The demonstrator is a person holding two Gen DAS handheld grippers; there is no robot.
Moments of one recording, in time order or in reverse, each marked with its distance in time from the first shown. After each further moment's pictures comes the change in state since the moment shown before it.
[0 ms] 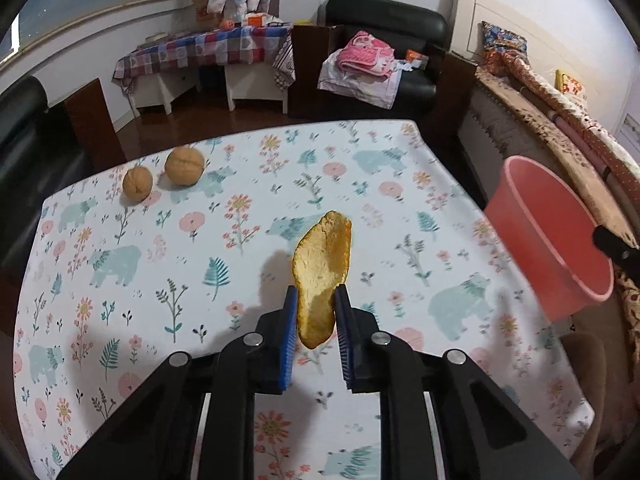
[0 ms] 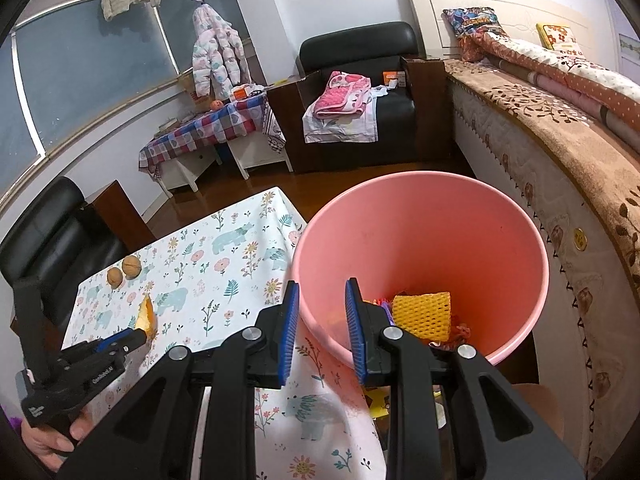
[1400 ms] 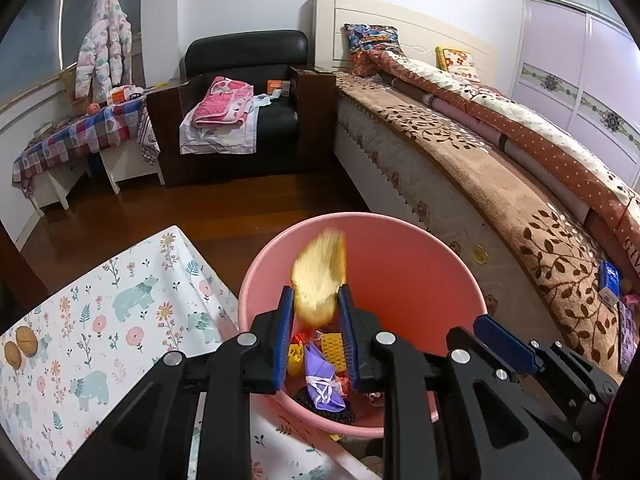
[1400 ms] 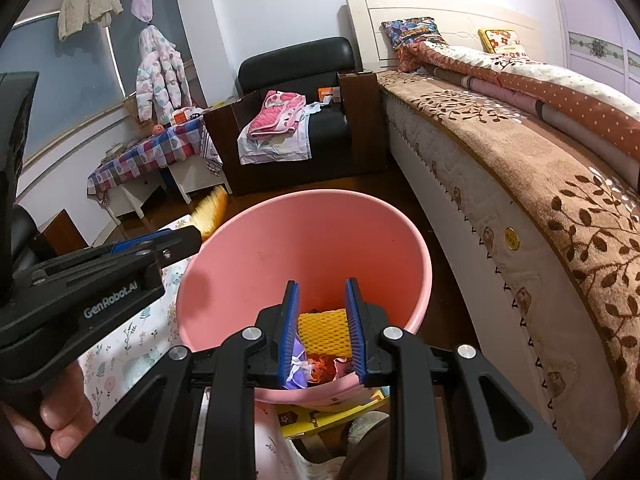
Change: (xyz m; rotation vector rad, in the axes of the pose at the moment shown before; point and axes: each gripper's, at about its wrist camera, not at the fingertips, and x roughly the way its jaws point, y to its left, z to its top) left arm 0.005 -0.222 0.073 0.300 -0.113 -0.264; right arm -0.015 -0.071 0.002 0.075 -0.069 -0.192
